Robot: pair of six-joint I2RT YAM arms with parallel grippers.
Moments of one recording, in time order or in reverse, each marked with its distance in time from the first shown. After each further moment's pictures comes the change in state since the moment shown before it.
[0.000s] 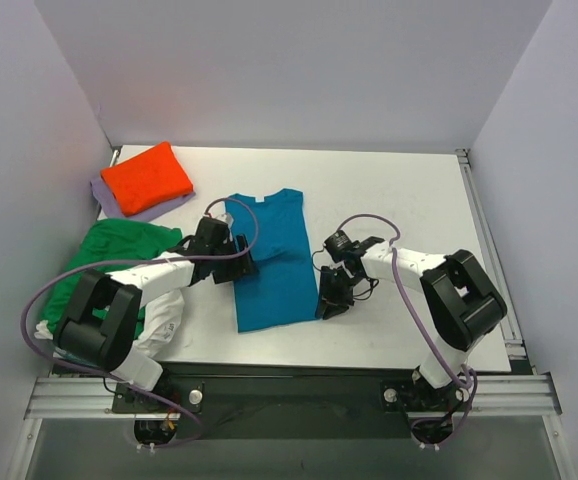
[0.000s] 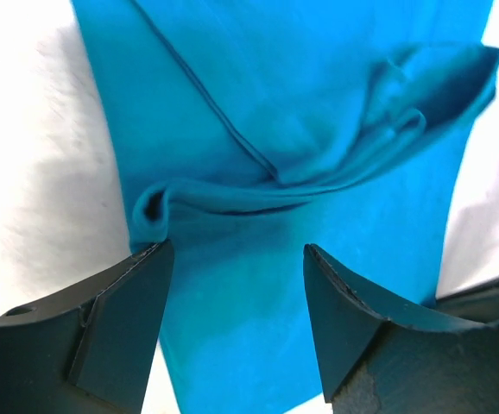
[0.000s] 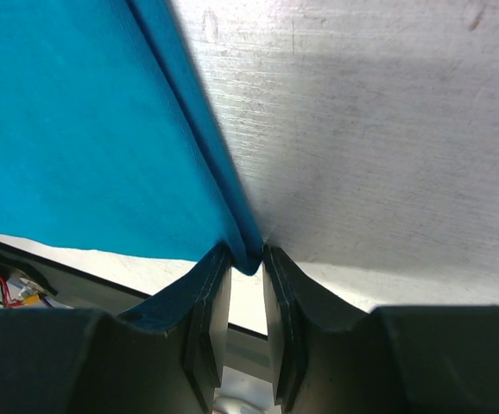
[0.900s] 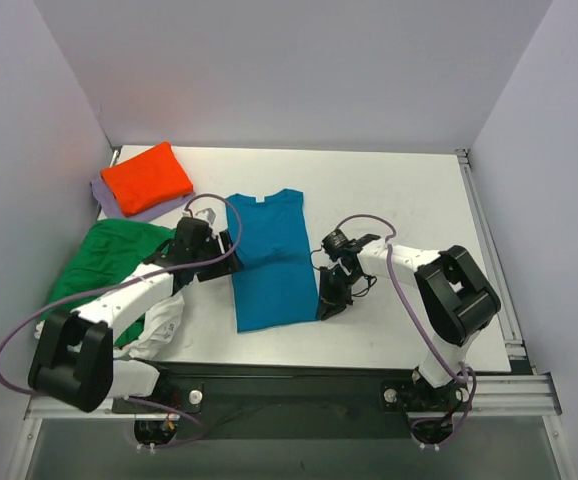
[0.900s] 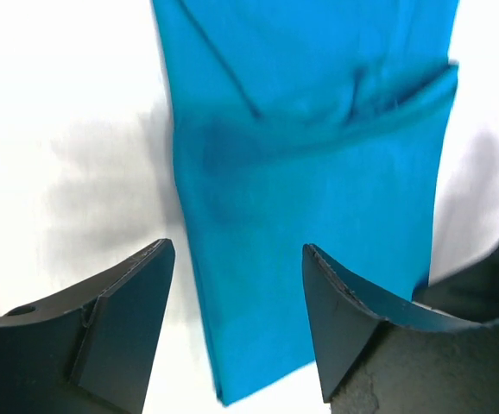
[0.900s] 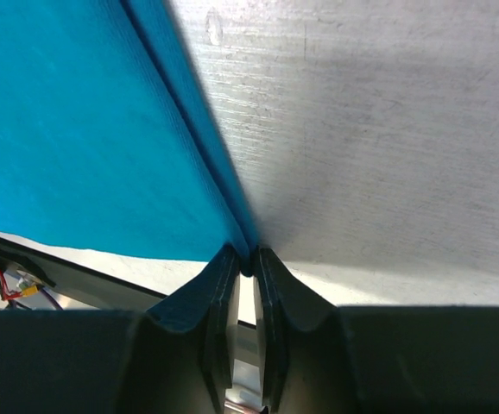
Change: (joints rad) left arm 0.069 -0.182 -0.022 -0.084 -0.047 0.054; right arm 0.000 0.042 0.036 -0.036 -0.021 -0.023
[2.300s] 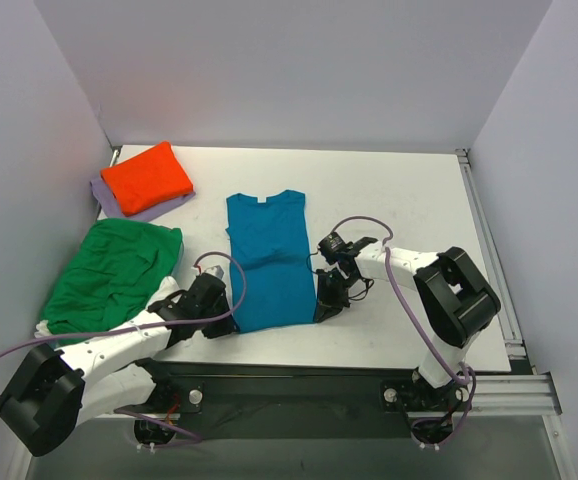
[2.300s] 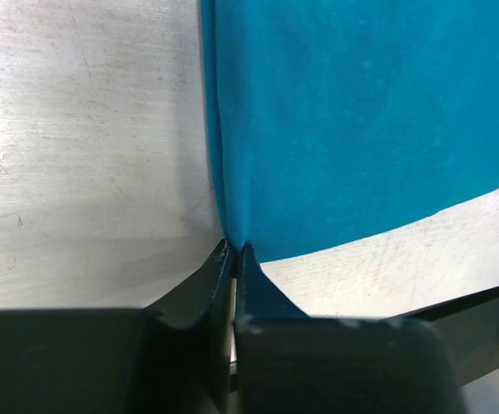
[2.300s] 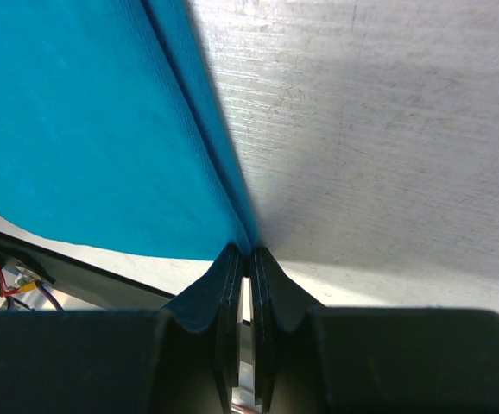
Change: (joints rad) left arm -0.311 -0.298 -0.359 -0.118 -0.092 -0.277; right arm 0.033 -0.006 -0.014 0.022 -0.004 0.023
